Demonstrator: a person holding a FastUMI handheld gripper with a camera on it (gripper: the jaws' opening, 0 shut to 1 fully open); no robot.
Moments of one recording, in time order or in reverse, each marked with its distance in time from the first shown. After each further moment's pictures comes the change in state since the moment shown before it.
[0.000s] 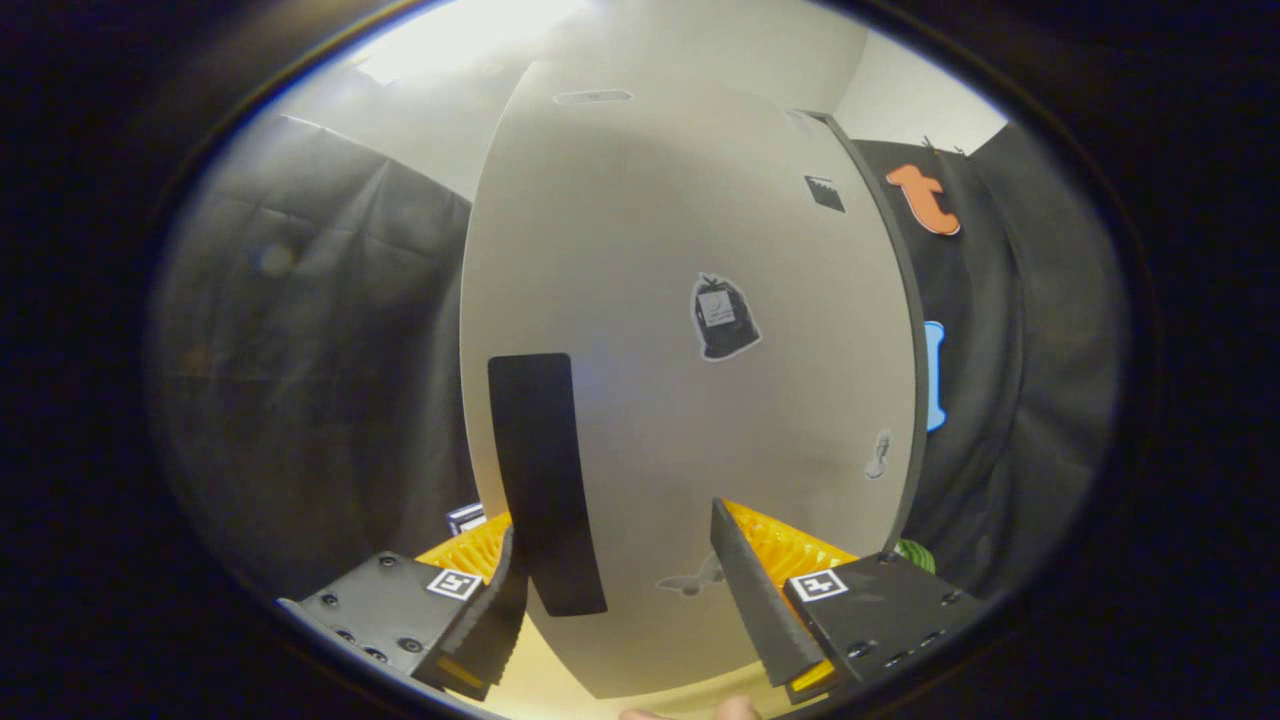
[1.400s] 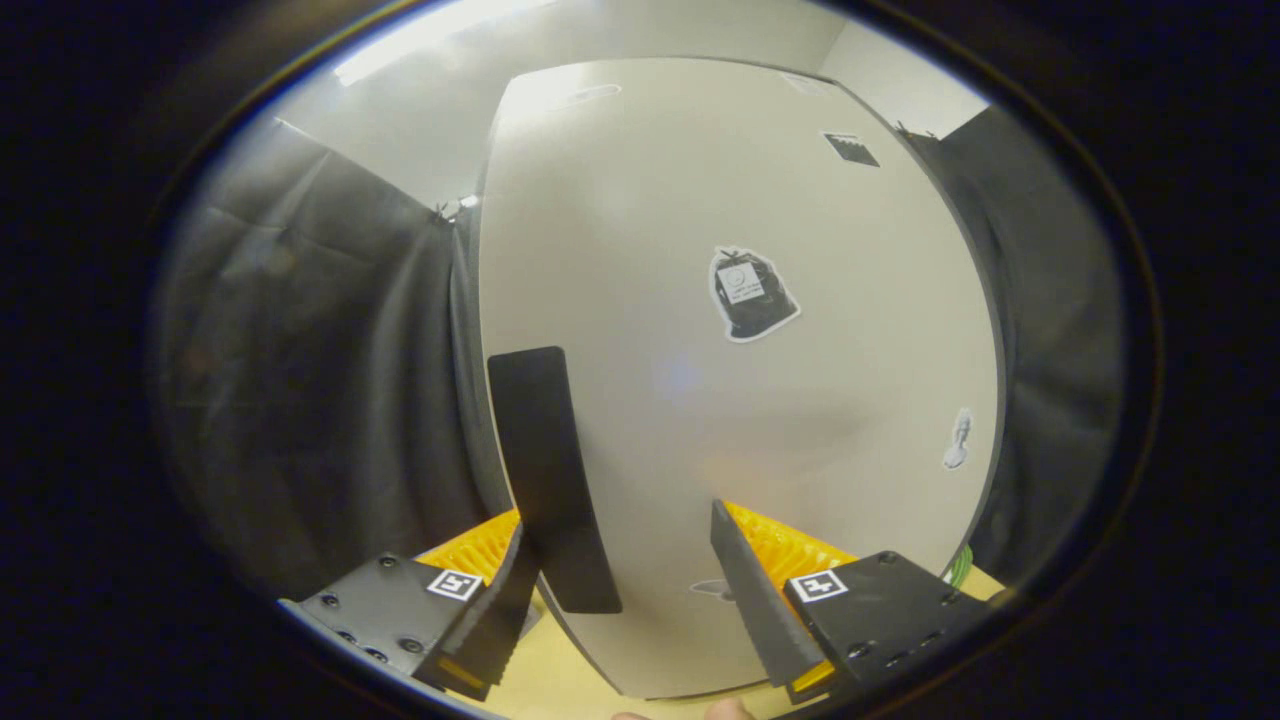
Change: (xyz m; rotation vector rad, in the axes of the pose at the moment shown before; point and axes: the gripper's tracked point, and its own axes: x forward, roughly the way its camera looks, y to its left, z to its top) arm 0.105 0.024 -0.011 0.068 -0.030 -0.133
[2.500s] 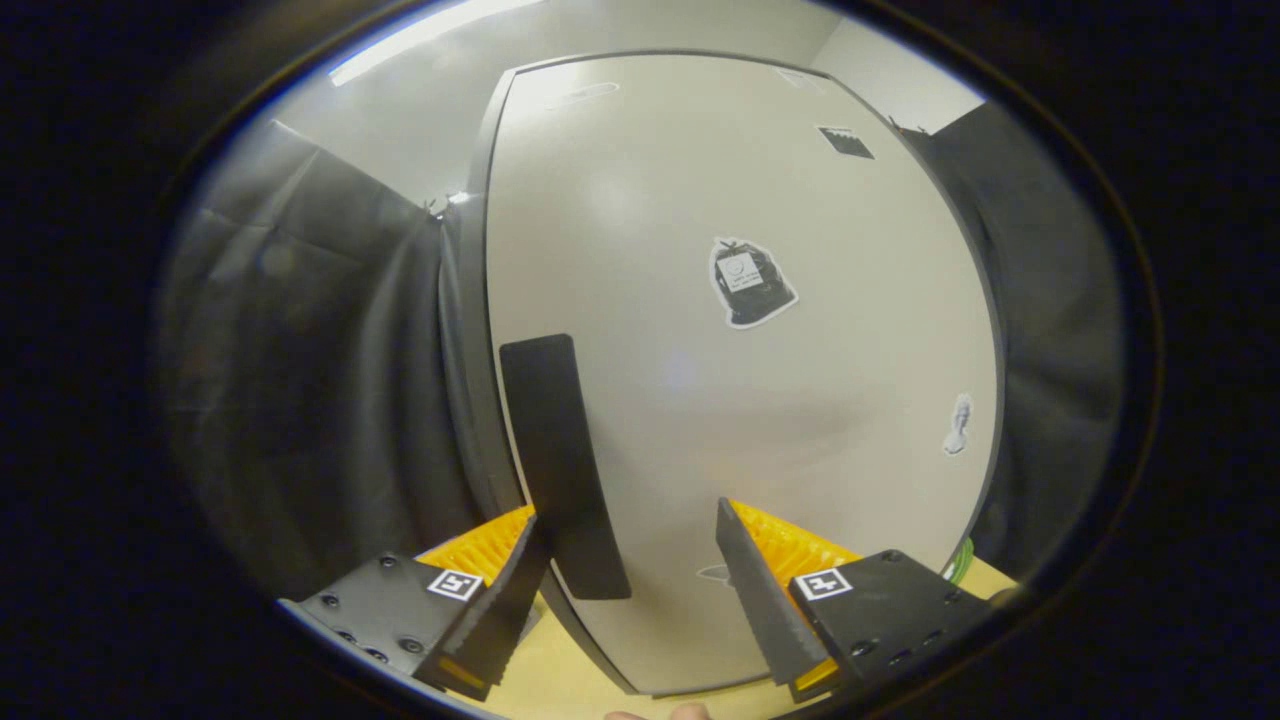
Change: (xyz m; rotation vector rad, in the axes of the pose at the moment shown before) arm -0.006 0.003 -0.004 0.007 0.001 -0.022
